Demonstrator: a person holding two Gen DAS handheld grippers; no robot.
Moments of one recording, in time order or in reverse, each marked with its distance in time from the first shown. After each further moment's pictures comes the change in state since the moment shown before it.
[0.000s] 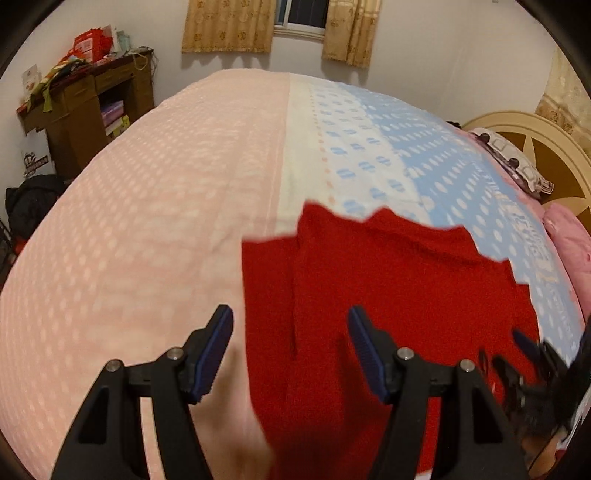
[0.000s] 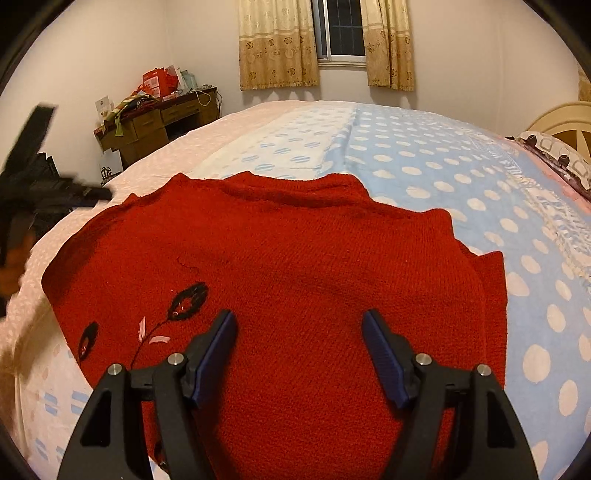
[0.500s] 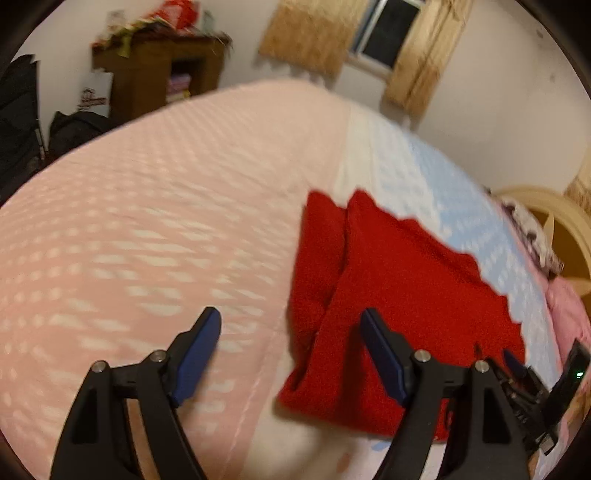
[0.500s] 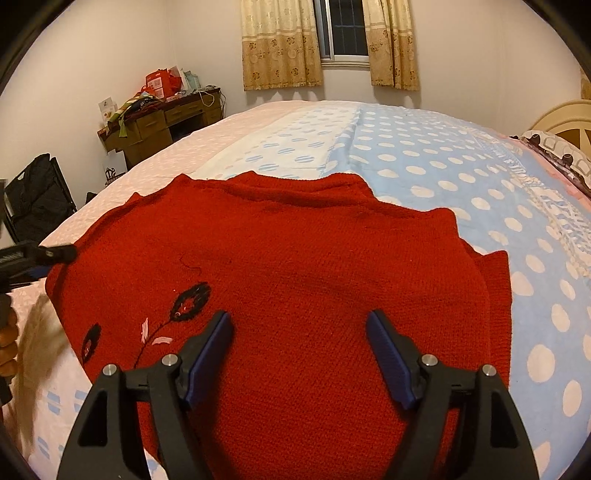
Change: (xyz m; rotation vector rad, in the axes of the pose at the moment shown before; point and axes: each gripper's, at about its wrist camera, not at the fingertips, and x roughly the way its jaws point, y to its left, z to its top) left arm -0.030 0.022 -0.062 -0.302 -0.127 0.022; right arm 0.001 0.000 -0.001 -0.001 -0.001 0.016
